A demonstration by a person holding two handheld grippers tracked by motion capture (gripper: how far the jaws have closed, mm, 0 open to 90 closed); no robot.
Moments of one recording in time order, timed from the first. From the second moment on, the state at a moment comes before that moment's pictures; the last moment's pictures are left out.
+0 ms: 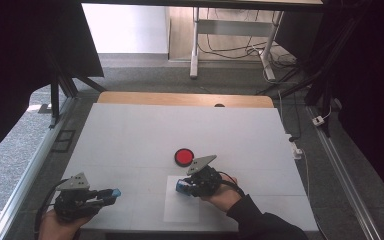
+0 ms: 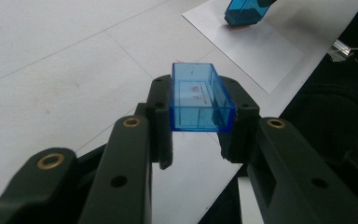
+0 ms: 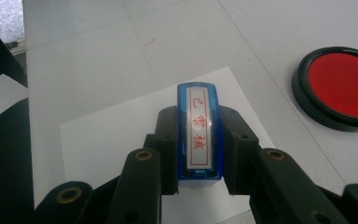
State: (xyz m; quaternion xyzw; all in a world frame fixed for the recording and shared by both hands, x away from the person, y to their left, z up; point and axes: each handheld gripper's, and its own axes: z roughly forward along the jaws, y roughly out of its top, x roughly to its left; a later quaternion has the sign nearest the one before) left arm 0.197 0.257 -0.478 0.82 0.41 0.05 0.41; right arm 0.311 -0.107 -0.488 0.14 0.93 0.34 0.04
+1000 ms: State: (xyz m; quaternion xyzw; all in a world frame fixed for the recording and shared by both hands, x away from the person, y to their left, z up) left arm 0.197 0.257 -0.477 0.82 0.40 0.04 0.41; right arm 0.305 -0.118 -0.449 0.15 0.90 0.41 0.04
